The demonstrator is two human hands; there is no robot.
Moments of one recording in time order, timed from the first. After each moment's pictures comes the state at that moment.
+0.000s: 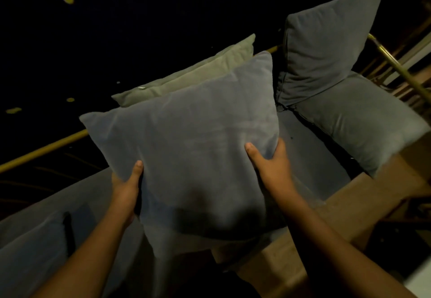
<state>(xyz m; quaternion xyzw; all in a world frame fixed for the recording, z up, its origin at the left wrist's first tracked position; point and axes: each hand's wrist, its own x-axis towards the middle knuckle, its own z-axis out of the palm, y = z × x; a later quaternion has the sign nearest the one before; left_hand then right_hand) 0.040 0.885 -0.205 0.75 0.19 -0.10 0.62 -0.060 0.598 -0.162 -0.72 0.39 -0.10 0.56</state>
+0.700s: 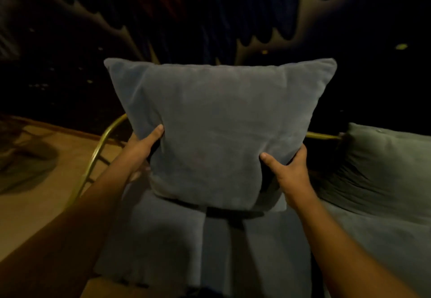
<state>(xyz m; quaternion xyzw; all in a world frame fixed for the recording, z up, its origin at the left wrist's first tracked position) -0.003 1.315 -0.099 0.66 0.34 0.07 0.66 0.045 1.002 -0.126 -0.73 0.05 0.06 0.67</state>
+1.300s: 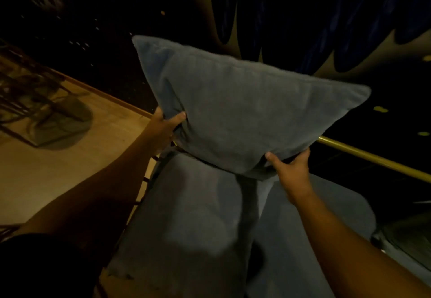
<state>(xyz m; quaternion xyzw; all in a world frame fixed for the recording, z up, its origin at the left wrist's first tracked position) 0.059 1.530 -0.186 0.68 0.35 0.03 0.64 0.125 1.226 -0.218 -0.76 0.04 0.15 0.63</state>
